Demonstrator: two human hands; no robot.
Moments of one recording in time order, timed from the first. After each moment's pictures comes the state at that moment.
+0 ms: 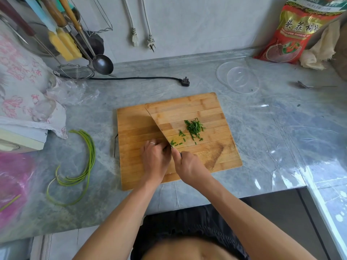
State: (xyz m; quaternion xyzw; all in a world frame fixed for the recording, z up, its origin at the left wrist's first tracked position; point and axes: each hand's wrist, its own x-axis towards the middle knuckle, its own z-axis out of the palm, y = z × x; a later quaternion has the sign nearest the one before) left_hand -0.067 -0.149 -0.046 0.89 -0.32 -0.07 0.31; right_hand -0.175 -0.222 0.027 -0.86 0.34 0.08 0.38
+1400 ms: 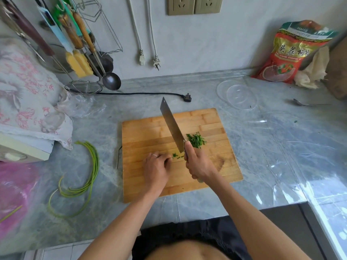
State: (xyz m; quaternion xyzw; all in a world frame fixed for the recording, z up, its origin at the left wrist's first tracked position) left_hand -0.065 -0.144 -0.040 0.89 -0.34 -0.05 0.29; right_hand -0.164 -0.258 0.038 -0.70 0.40 -0.04 0.60
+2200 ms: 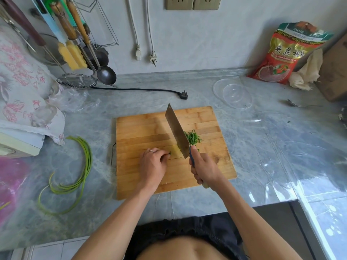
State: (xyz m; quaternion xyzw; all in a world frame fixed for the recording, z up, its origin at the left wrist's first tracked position) left_hand -0.064 -0.151 -0.039 0.87 -0.36 -0.07 0.33; right_hand -0.195 -0.262 0.042 -0.65 0.45 0.01 0.61
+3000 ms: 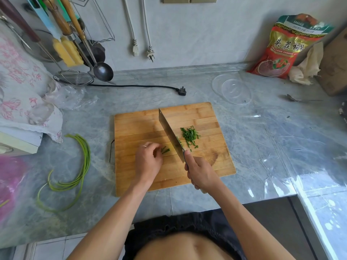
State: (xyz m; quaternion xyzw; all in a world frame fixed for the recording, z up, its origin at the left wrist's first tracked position) left_hand -0.055 -0.146 -0.033 0.85 -0.32 -0.09 0.40; right_hand -0.205 -0.243 0.042 -0.70 0.44 0.03 0.56
